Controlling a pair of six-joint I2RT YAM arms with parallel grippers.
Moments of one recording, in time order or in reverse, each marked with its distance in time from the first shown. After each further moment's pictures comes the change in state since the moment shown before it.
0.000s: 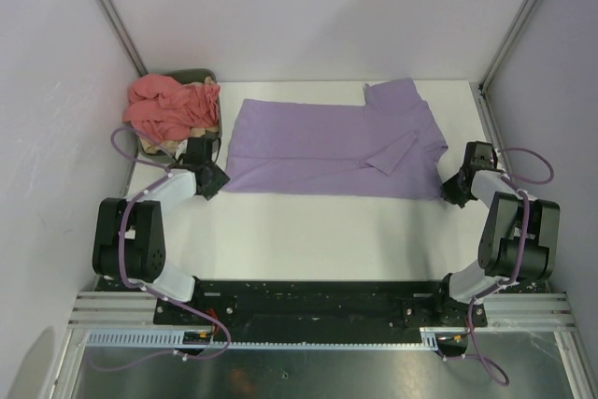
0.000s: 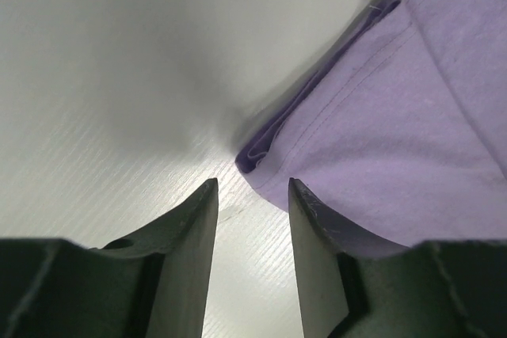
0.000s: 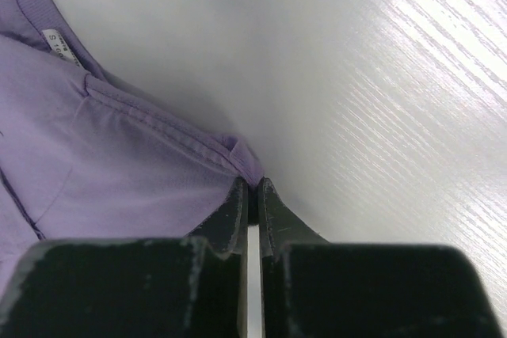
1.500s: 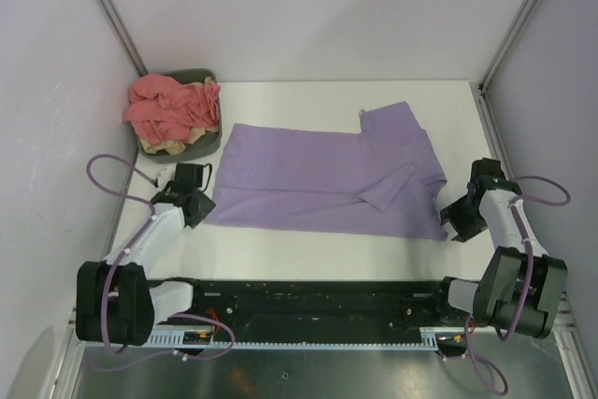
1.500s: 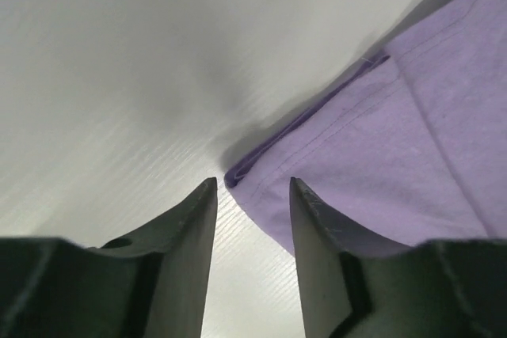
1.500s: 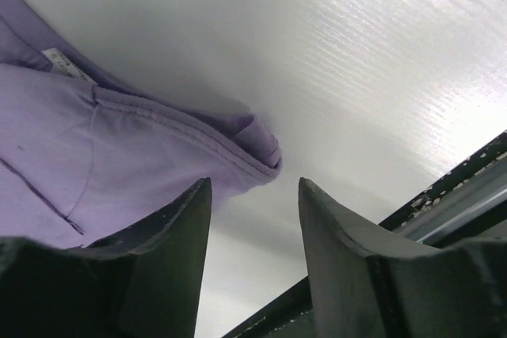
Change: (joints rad) left arm 0.007 -0.355 -0.212 -0.212 -0.149 -0.043; right arm -0.021 -0.306 -0.055 -0.535 0.009 0.091
